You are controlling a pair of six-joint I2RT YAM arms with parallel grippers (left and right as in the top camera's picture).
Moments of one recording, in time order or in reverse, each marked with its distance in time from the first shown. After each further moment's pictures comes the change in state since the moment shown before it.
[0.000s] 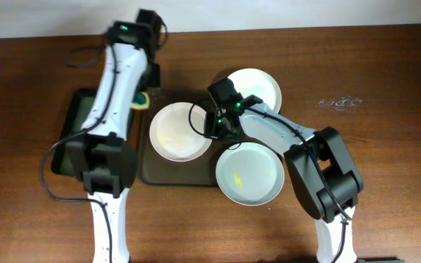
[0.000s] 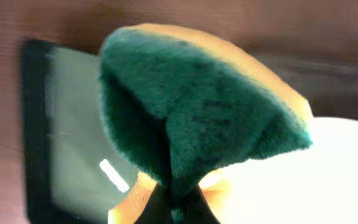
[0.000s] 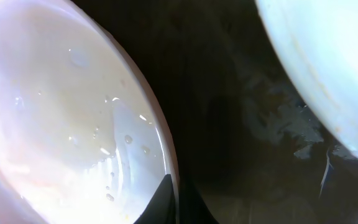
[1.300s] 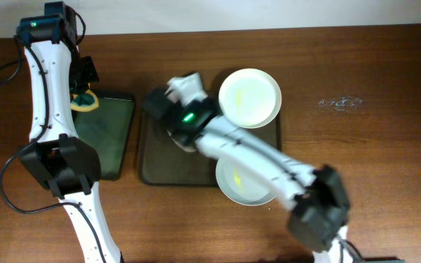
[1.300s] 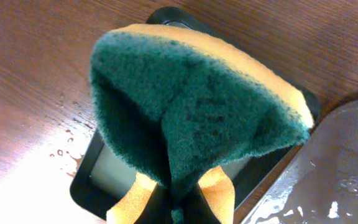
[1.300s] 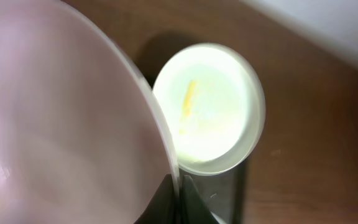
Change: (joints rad) left arm 0.316 0.000 0.104 -0.100 0.129 -0.003; right arm 0.304 -0.105 0.430 -0.532 0.897 -0.185
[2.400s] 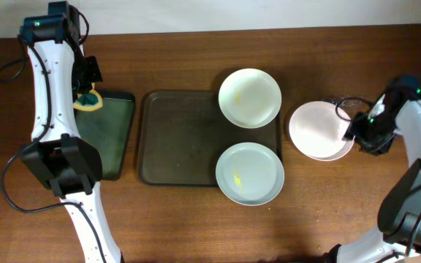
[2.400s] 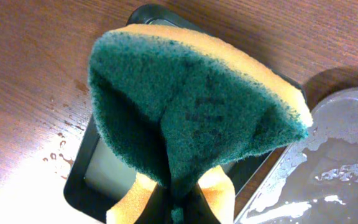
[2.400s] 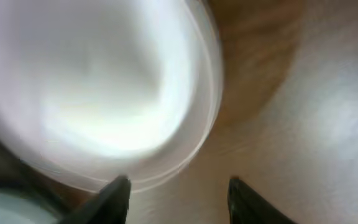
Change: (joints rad) left arm -0.014 0.000 0.000 -0.002 0.020 0.027; right arm -1.196 -0.220 -0.499 -0.051 -0.872 -0.306
